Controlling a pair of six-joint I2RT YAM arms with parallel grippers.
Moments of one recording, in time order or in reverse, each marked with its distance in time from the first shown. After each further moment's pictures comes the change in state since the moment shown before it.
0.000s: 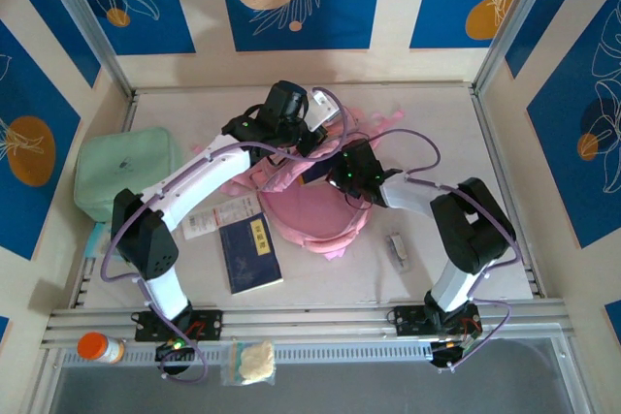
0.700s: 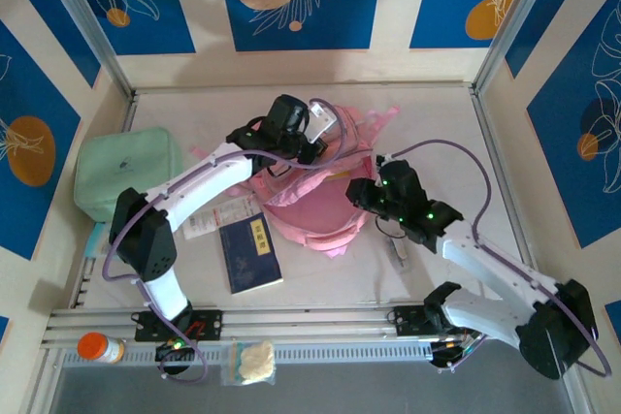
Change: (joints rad) left arm 0.004 -0.012 -0.146 0.065 0.065 -0.148; right arm 0.064 -0.723 -0.217 -0.329 0.018 -0.164
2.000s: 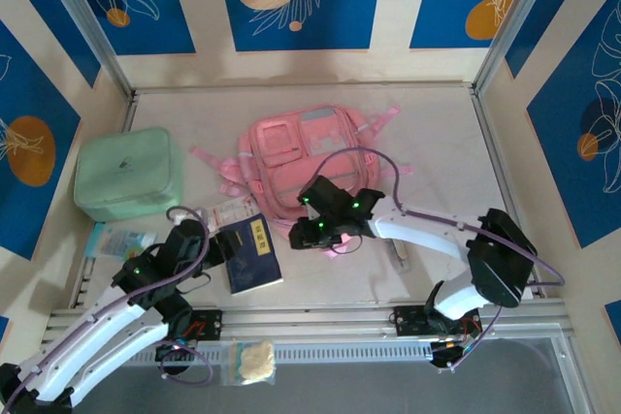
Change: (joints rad) left arm 0.023 -1.255 -1.076 -0.334 -0.277 -1.078; right arm 0.393 0.525 0.320 -0.238 -0.230 -0.036
